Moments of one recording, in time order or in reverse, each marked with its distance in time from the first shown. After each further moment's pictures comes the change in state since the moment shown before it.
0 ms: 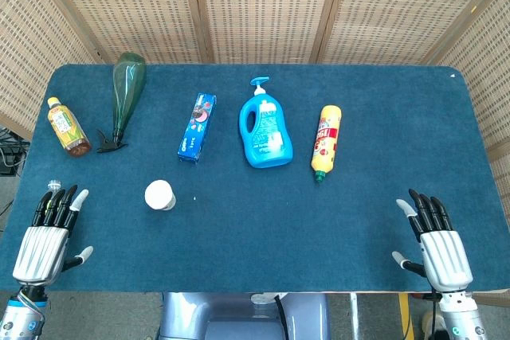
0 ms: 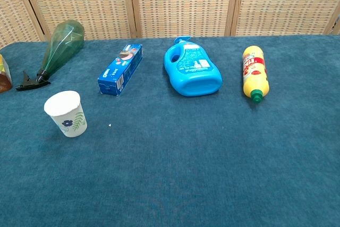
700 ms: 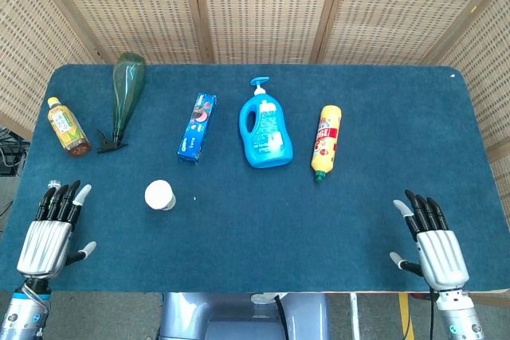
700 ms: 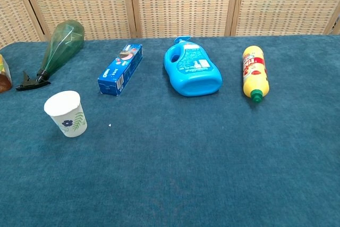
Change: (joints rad) left arm -0.031 -0.005 -0.032 -0.015 -0.055 -0.051 0.000; right arm 0.008 -0.008 -0.003 0.003 0.012 -0.026 -0.005
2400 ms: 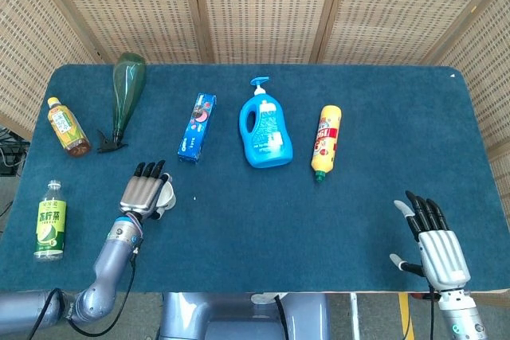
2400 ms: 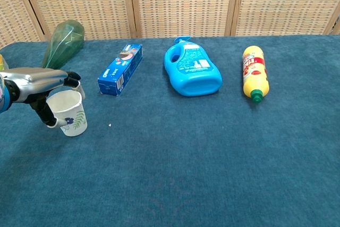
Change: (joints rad) left arm -0.621 -0.235 -0.162 -0.009 -0.980 -0.345 0.517; right arm 0.005 0.029 -0.002 -0.022 0.020 -0.021 0.058
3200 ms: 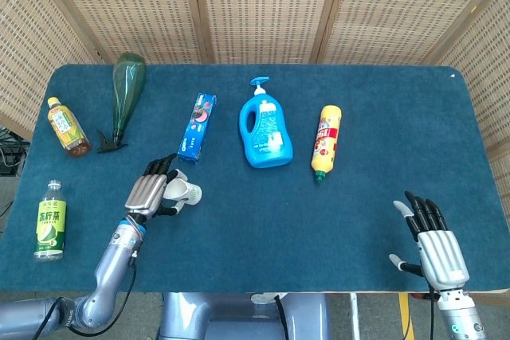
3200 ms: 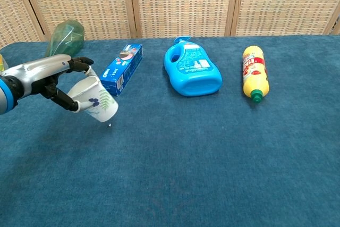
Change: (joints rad) left arm 0.090 -0.060 -0.002 0.067 0.322 -0.011 -0.568; right arm 0.002 -0.006 -0.003 0.003 0.002 -0.009 -0.004
